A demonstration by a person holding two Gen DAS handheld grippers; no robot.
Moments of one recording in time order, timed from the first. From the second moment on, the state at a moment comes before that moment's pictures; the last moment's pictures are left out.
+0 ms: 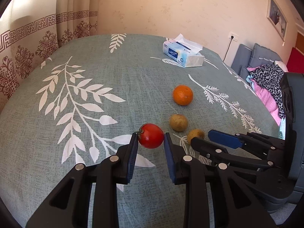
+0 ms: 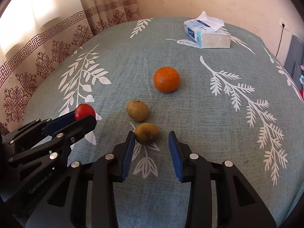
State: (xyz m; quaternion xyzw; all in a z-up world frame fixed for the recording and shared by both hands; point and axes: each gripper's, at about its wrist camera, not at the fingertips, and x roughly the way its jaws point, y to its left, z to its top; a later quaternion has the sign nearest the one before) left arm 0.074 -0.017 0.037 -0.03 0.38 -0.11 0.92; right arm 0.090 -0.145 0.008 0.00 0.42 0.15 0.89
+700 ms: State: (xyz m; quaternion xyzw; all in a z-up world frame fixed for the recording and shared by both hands) left arm 0.073 -0.013 0.033 -0.04 0.38 -0.10 0.92; right arm 0.084 -0.148 0.015 0.01 0.41 0.13 0.90
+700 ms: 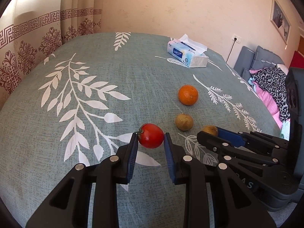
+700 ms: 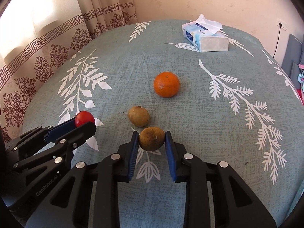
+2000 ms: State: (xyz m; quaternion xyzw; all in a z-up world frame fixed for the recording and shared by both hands) left arm 0.041 -0.080 0.042 0.02 0.38 -0.17 0.91; right arm -0.083 -0.376 0.068 0.15 0.33 -0.12 0.92
